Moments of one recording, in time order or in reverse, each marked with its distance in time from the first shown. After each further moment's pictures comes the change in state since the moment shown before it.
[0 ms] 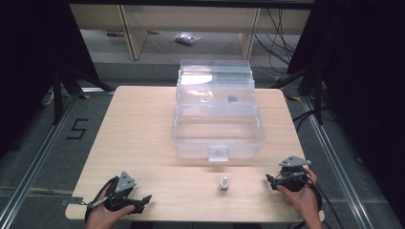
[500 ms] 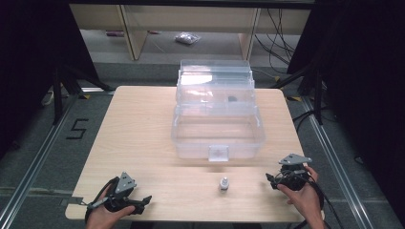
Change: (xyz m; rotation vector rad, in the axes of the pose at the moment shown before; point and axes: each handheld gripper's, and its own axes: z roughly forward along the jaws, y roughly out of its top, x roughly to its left) left arm -0.003 0.000 0.000 -0.010 0.003 -0.002; right arm 0.003 0.011 -0.013 0.016 0.014 -0.041
